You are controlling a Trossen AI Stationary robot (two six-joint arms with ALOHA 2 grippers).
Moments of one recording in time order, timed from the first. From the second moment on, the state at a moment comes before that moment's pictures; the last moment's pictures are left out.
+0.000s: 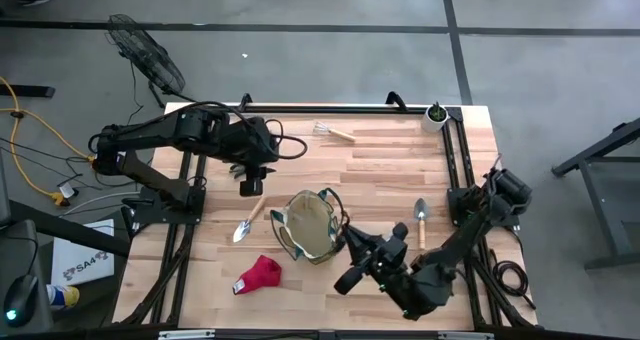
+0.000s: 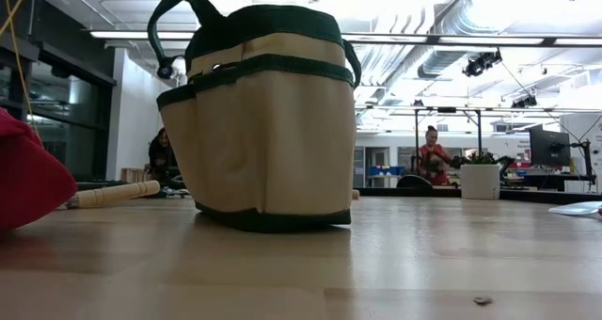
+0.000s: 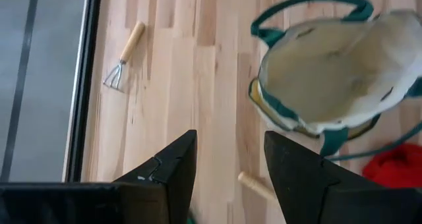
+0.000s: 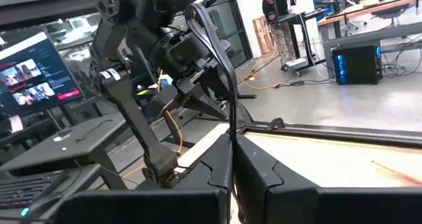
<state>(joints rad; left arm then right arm) -0.01 1.38 1.71 -1.31 -0.19 0.05 0.75 1.86 1.54 0.69 1.57 0.05</state>
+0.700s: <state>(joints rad) -0.01 1.31 1.71 -1.38 -0.19 0.04 0.75 1.90 1.55 0.70 1.51 0.11</state>
